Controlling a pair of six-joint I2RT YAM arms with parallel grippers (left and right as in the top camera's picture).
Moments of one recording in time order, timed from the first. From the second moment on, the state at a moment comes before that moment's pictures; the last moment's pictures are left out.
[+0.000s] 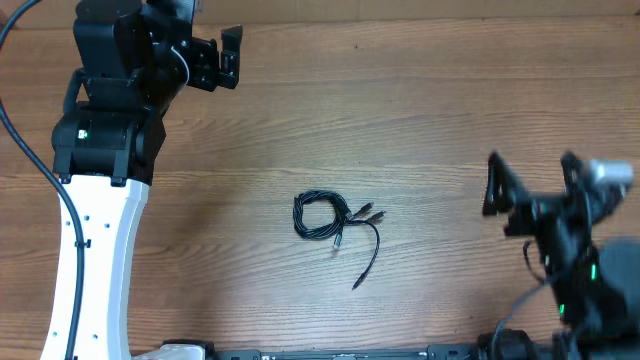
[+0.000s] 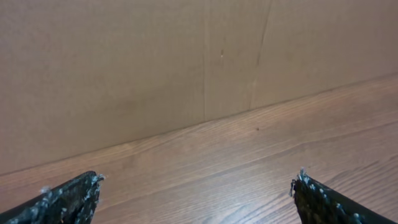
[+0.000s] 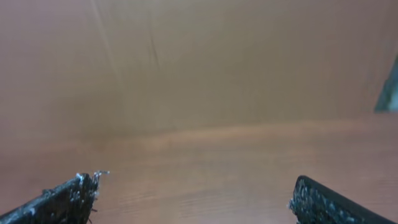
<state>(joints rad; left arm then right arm) -0.09 1.45 1.69 -0.64 0.15 0.10 0.09 0.60 0.94 -0.53 0.02 0.16</state>
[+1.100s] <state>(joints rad) -0.09 1.51 1.70 -0.91 0.47 0.22 0.09 1.24 1.50 -1.02 0.01 0.12</state>
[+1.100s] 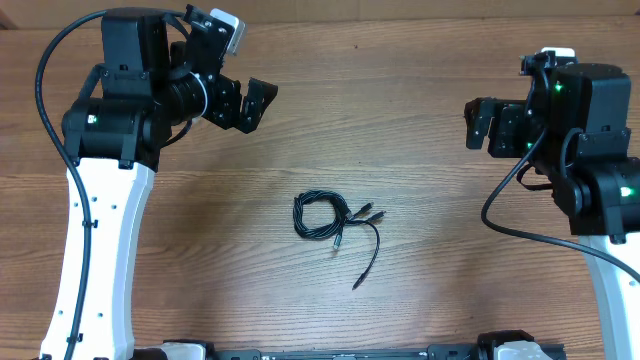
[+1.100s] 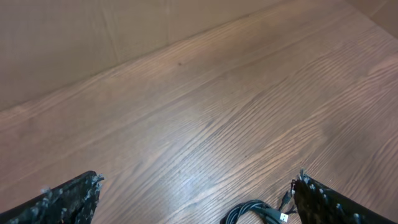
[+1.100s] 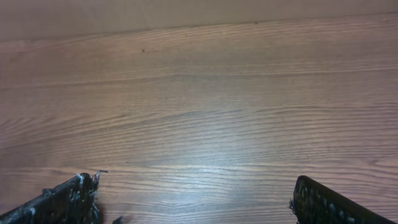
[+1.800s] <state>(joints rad) -0.23 1.90 1.72 -0.56 0.34 0.18 0.09 1.26 1.50 -1.02 0.01 0.12</state>
